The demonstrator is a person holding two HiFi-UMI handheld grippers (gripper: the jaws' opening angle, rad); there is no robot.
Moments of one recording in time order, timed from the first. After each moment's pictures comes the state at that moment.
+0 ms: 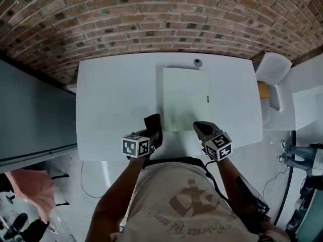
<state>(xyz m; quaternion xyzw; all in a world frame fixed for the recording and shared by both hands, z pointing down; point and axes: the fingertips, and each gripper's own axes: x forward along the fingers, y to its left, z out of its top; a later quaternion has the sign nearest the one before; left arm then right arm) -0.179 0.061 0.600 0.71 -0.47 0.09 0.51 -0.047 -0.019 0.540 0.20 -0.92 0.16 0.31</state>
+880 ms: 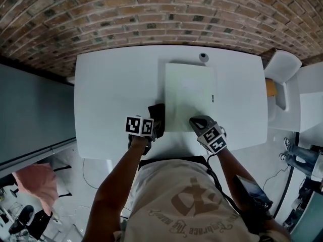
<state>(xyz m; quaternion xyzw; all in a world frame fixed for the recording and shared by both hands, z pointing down) -0.183 0.011 0.636 0.66 -0.43 0.14 0.60 -0.070 -0.034 0.597 0.10 -0.89 0.09 0.43</state>
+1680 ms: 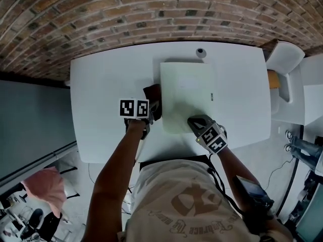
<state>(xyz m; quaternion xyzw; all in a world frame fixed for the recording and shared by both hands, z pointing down) -0.218 -0.078 0.626 0.66 -0.46 0.14 0.58 -0.074 -0.037 0.602 0.07 -0.89 0.10 0.44</state>
